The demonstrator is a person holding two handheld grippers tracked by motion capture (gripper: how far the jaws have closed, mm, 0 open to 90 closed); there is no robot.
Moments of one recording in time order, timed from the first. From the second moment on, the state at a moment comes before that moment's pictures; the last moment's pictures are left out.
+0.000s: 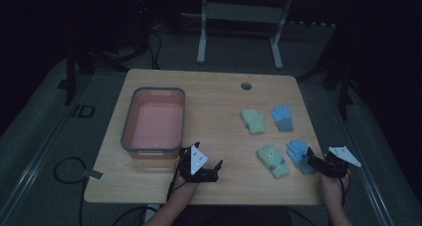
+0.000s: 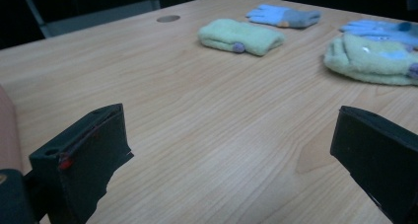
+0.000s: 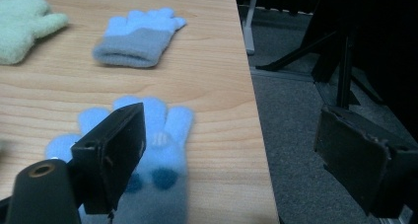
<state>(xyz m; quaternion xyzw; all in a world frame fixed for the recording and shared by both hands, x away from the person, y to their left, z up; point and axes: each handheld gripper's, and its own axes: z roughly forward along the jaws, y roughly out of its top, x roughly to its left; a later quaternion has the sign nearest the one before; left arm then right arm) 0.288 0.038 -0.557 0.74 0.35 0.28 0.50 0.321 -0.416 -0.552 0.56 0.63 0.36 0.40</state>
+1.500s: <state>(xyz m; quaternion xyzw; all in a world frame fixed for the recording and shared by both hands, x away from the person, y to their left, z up) 0.291 0.045 -0.557 0.74 0.35 0.24 0.52 0.355 -0.371 -0.465 0.51 0.73 0.37 0.27</state>
